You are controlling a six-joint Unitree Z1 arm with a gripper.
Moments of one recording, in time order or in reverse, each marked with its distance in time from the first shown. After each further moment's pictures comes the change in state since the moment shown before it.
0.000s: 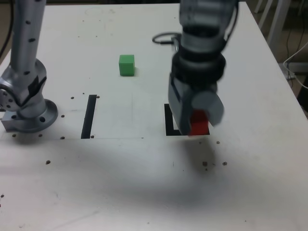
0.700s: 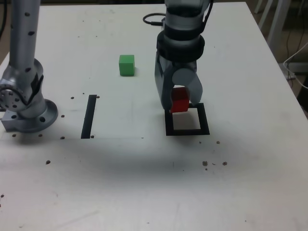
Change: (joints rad) arm 0.168 -0.034 0.123 -0.045 0.016 0.220
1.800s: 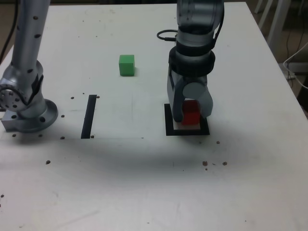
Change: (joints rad) arm 0.003 0.071 0.019 -0.114 -0.031 0.060
